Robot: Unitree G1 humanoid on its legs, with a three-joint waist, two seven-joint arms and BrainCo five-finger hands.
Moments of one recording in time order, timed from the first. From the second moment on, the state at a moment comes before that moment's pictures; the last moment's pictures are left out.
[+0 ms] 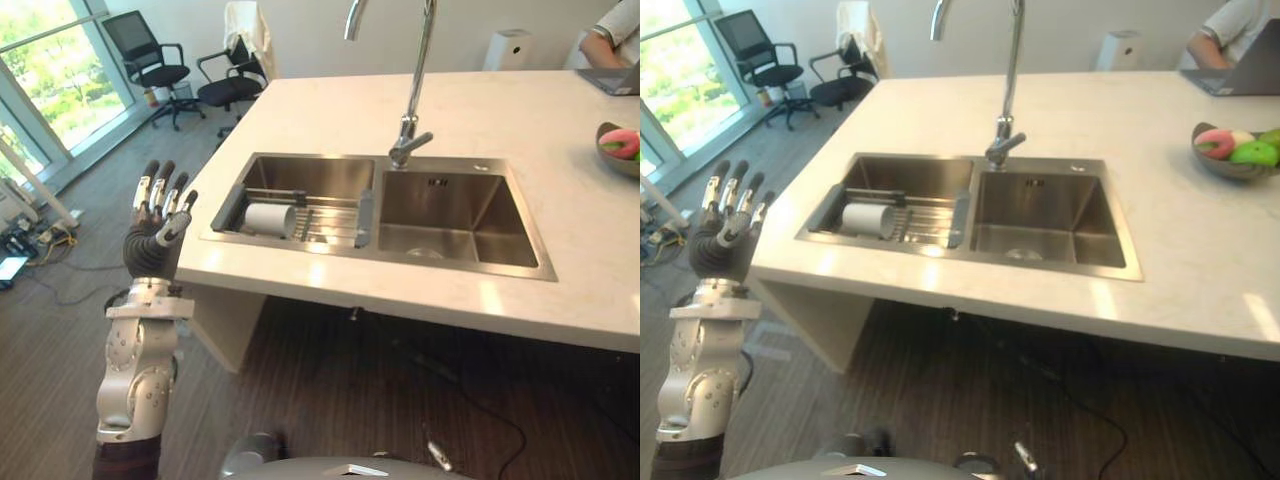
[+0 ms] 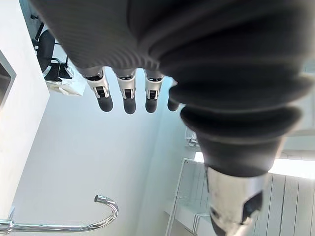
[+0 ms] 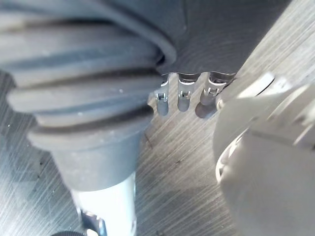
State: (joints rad) left arm 0.04 0.17 0.12 -0.42 -0.66 -0.04 -0.04; right arm 0.12 -0.17 -0.43 1.12 0.59 0.09 0.24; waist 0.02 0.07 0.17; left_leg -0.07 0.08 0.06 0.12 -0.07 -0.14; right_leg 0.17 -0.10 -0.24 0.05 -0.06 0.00
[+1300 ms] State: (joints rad) left arm -0.08 0.22 0.00 -0.30 -0.45 -0.01 -0.14; right arm 0.21 -0.07 -0.65 1.12 0.74 0.12 0.24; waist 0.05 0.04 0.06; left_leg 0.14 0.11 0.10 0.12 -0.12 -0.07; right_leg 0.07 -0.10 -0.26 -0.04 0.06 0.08
